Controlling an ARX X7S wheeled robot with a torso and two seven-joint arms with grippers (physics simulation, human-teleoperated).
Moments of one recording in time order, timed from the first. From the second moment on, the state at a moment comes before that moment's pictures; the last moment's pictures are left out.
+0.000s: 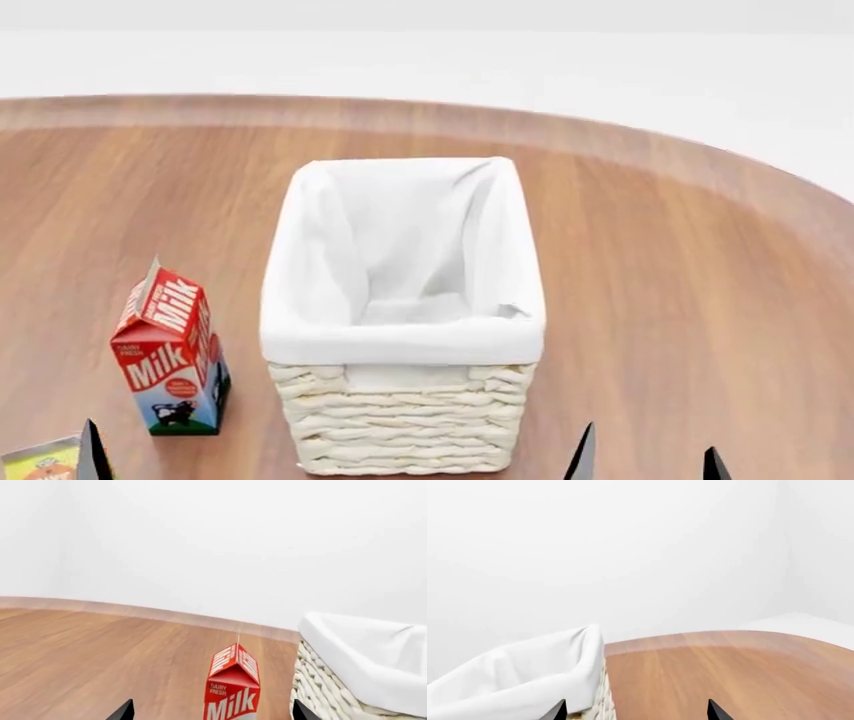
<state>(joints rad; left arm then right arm) 0.07 -0.23 0.09 0.15 -0.29 0.10 -0.30 -0.06 0.22 -0.10 -0.12 0.38 -0.20 0.19</state>
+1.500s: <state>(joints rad) 0.07 -0.26 0.12 0.15 -0.30 0.10 -0.33 -0.10 0.46 -0.18 -0.17 0.75 -0.15 -0.29</state>
